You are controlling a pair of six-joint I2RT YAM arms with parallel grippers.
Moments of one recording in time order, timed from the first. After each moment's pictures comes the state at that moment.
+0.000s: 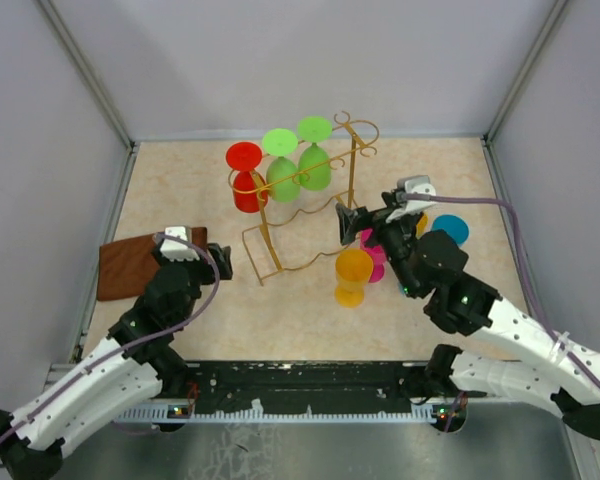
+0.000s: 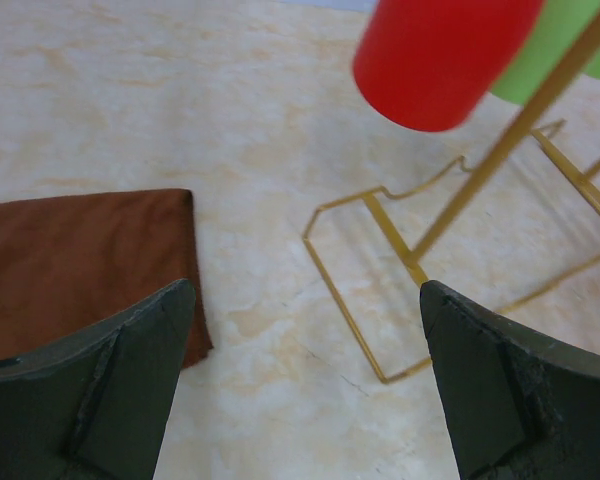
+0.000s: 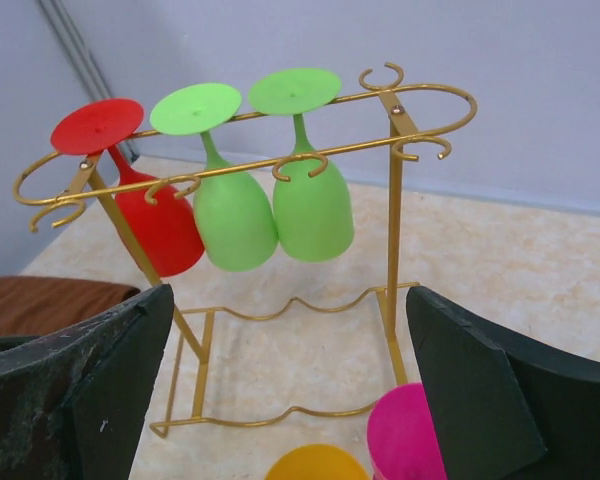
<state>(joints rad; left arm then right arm) -0.81 0.52 0.46 -0.16 -0.66 -0.32 1.00 0.77 0.87 0.02 0.62 0.07</state>
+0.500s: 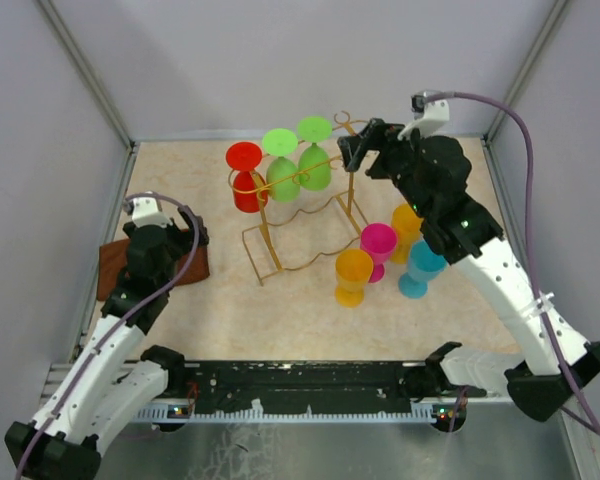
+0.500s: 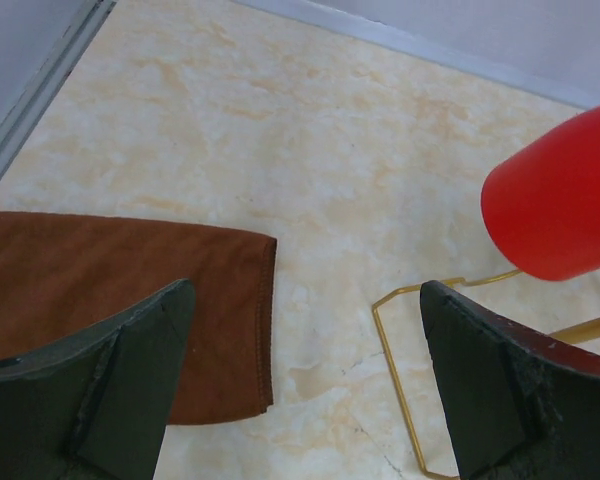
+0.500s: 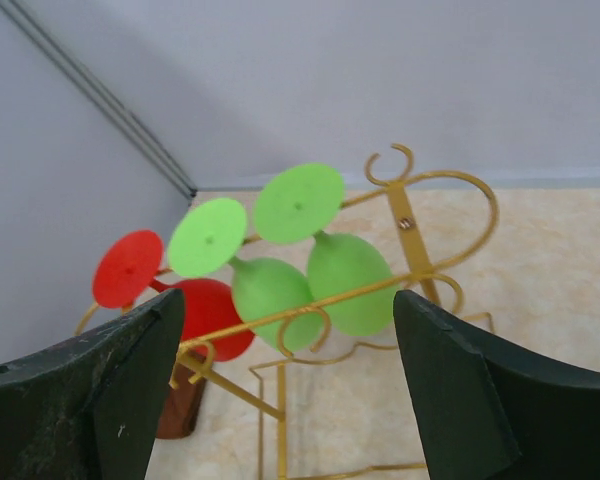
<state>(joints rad) -0.39 0.70 0.62 -0.16 -0.50 -0.31 0.58 1.10 1.33 -0.24 0.22 0.40</state>
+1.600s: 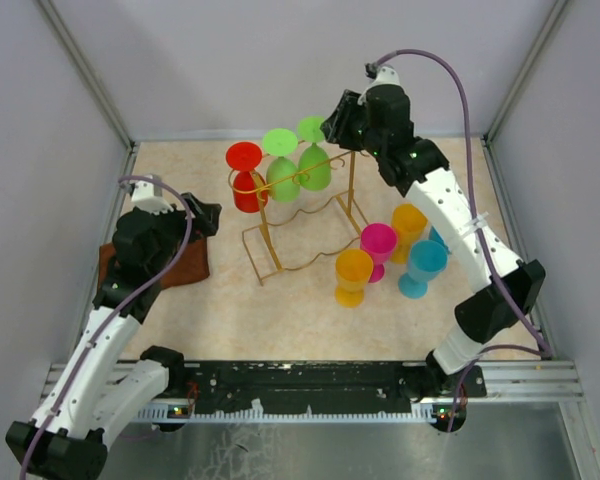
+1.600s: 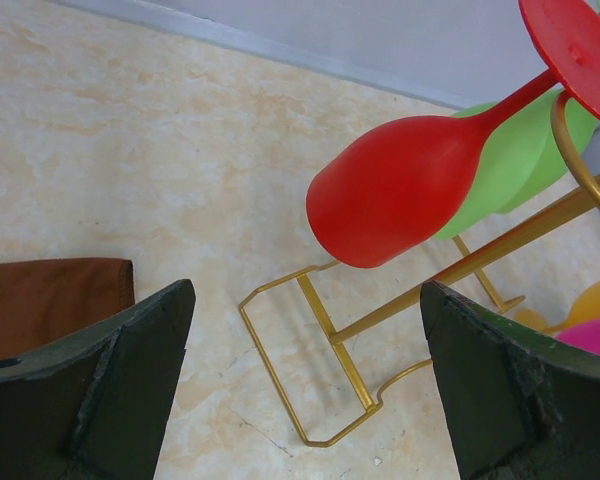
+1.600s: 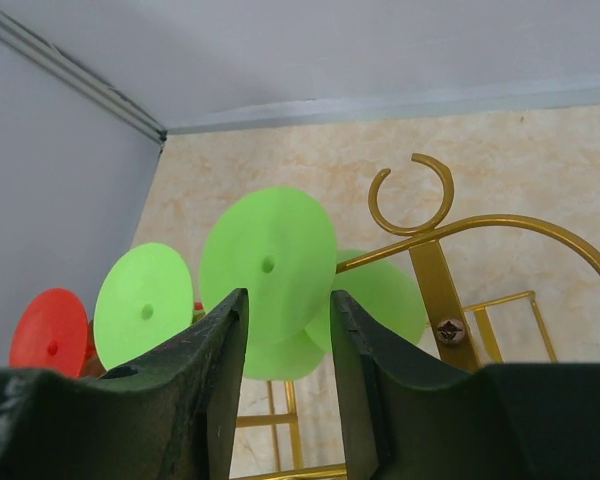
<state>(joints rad) -0.28 0.78 0.77 -0.16 -0.08 -0.42 0.51 1.61 1.79 -0.45 0.06 0.52</state>
